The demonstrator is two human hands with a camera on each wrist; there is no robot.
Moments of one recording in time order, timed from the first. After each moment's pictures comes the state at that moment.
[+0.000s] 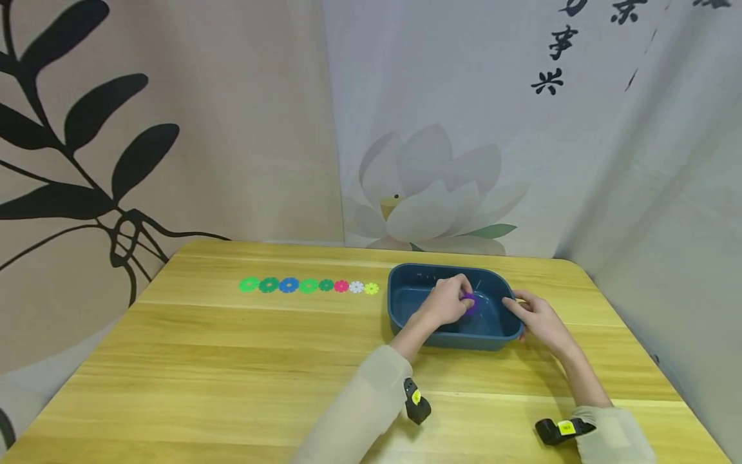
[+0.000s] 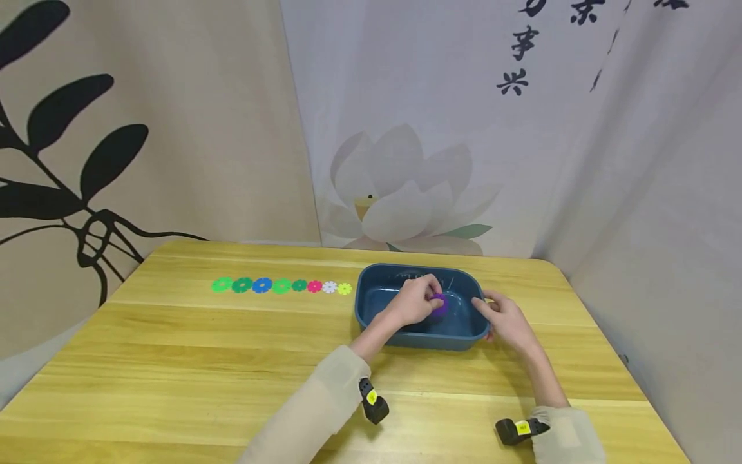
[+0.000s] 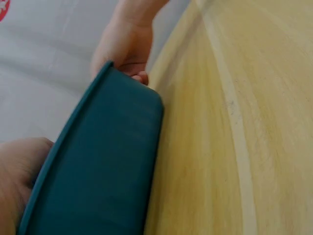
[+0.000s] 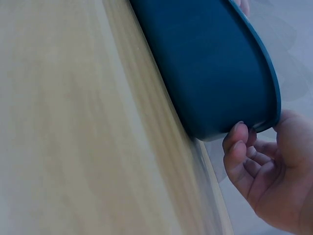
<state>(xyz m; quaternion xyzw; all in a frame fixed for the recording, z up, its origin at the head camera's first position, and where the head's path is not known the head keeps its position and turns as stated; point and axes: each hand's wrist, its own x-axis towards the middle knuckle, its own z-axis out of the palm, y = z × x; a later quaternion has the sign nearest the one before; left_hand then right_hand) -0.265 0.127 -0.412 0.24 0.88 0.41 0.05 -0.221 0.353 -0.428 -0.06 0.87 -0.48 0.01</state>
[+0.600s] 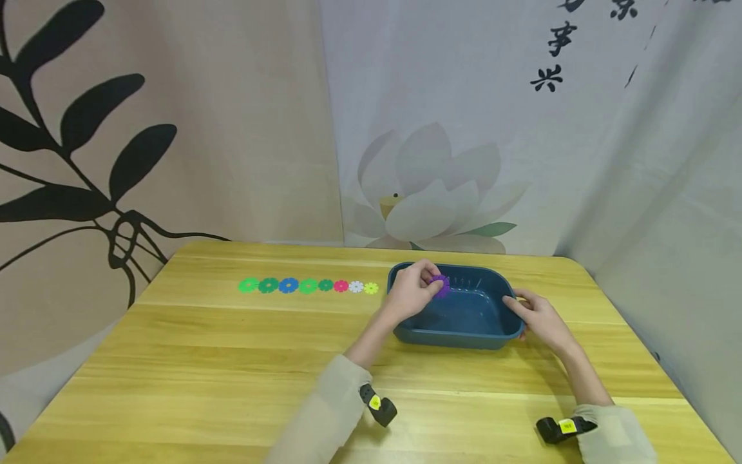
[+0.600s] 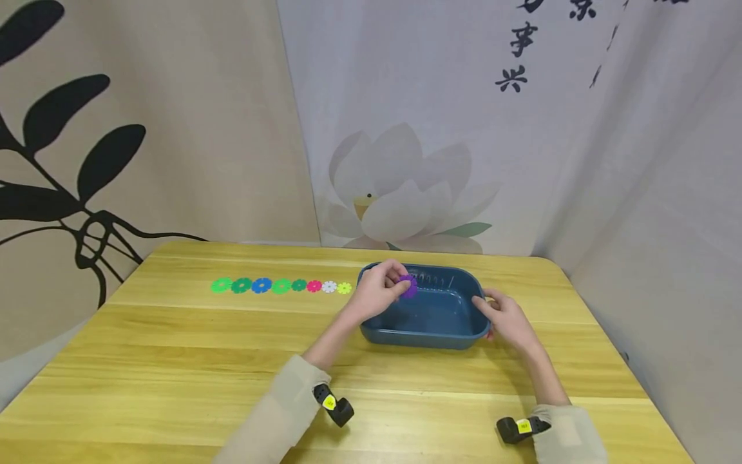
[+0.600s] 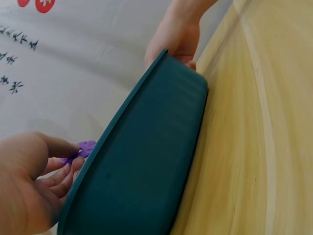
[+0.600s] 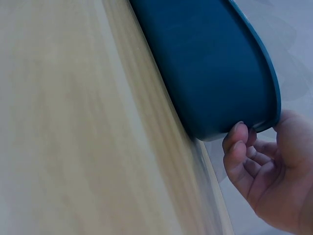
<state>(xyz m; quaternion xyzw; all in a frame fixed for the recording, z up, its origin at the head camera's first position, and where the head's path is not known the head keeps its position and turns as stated) -0.263 0.060 -0.398 0.24 0.81 0.53 -0.03 -0.221 0.353 -0.429 -0.06 0.87 -0.49 0.01</state>
